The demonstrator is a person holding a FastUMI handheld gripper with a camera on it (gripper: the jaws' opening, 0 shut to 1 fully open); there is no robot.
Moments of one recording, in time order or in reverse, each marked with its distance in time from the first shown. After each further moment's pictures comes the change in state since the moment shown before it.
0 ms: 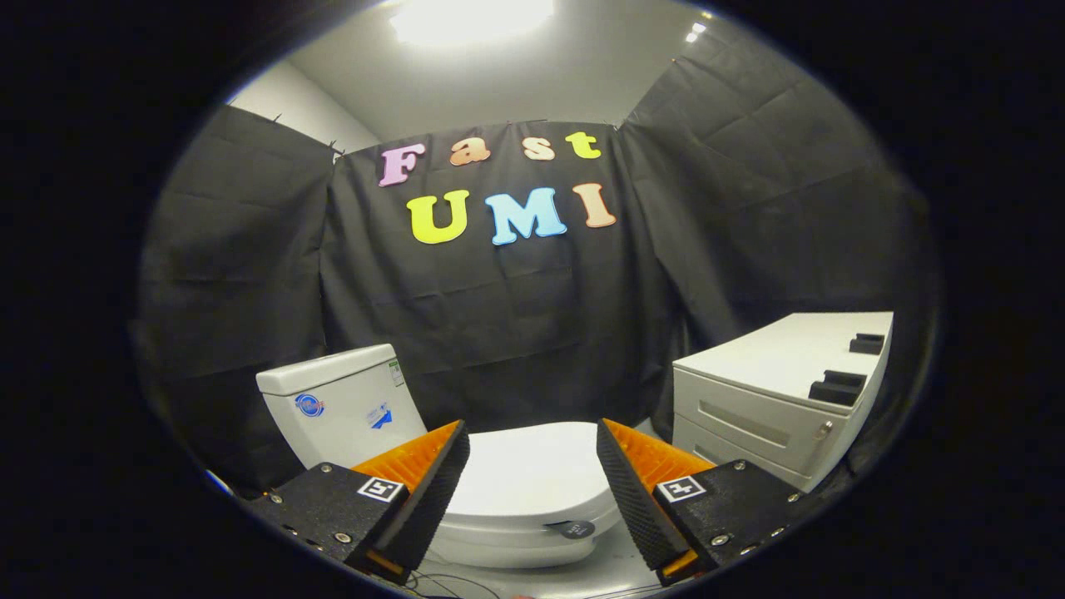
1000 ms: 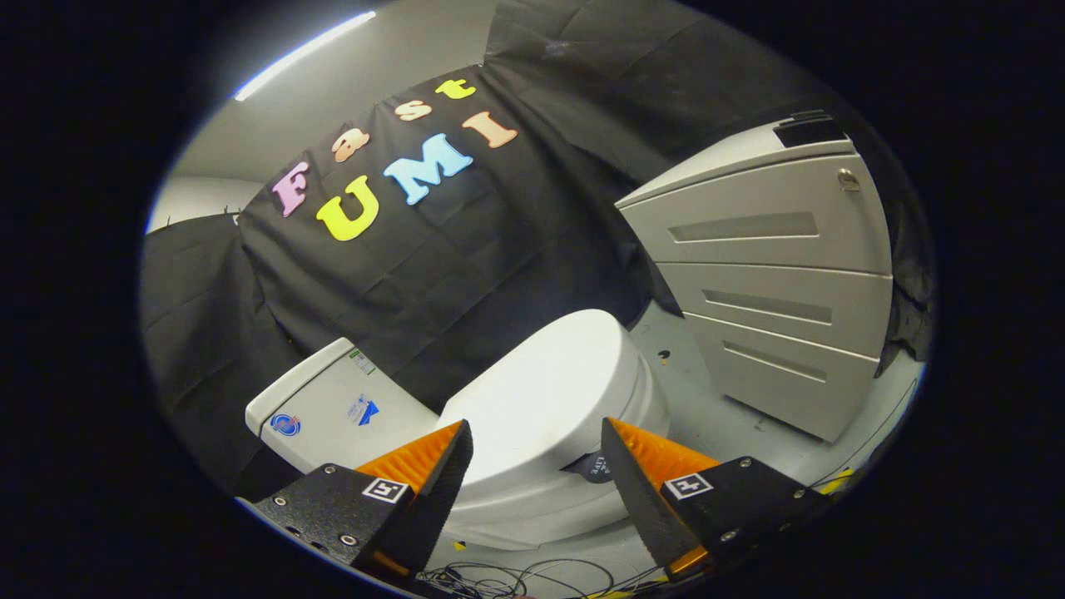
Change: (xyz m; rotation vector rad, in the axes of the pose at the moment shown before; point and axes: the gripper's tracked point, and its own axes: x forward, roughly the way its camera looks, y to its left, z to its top) arm 0.043 -0.046 -0.146 0.449 0.218 -0.092
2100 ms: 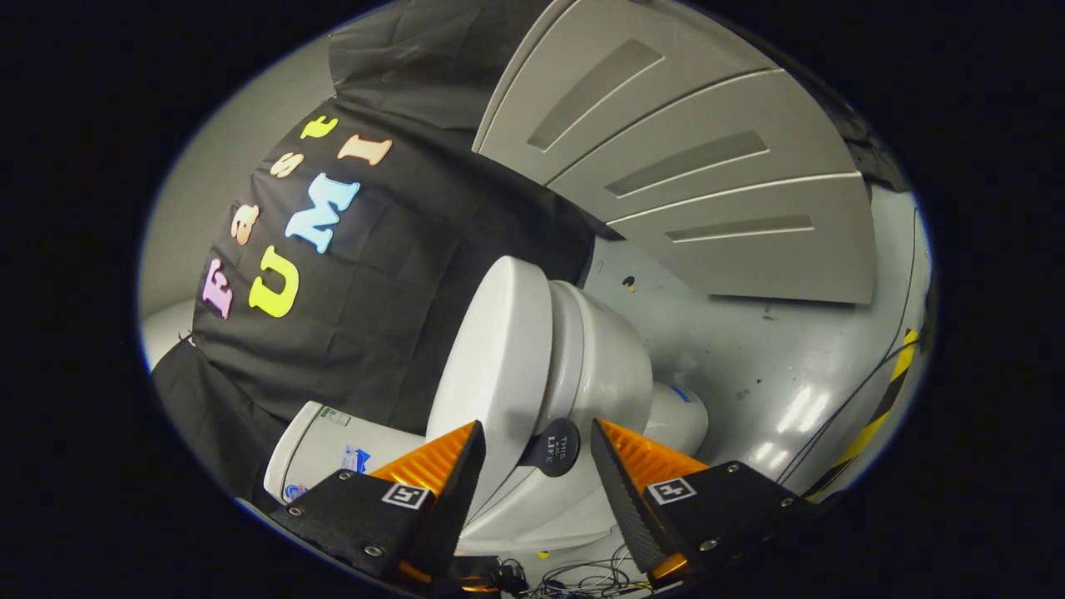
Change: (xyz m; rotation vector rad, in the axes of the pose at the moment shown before) arm 0.042 -0.058 -0.057 0.458 0.087 -0.073
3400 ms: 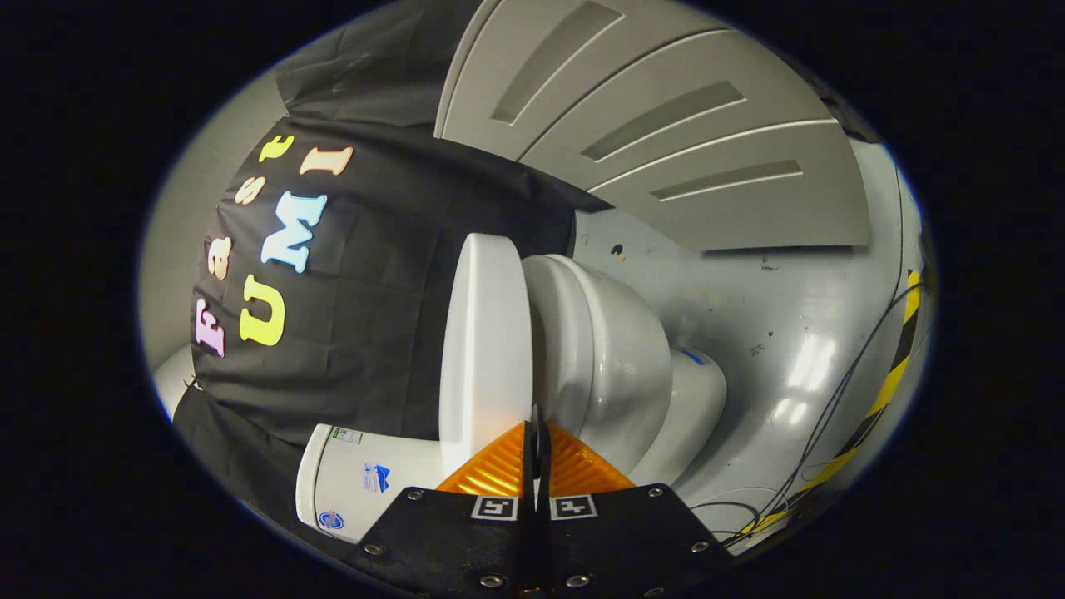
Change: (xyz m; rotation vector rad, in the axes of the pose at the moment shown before) arm 0.019 0.031 -0.012 0.115 0.042 -0.021
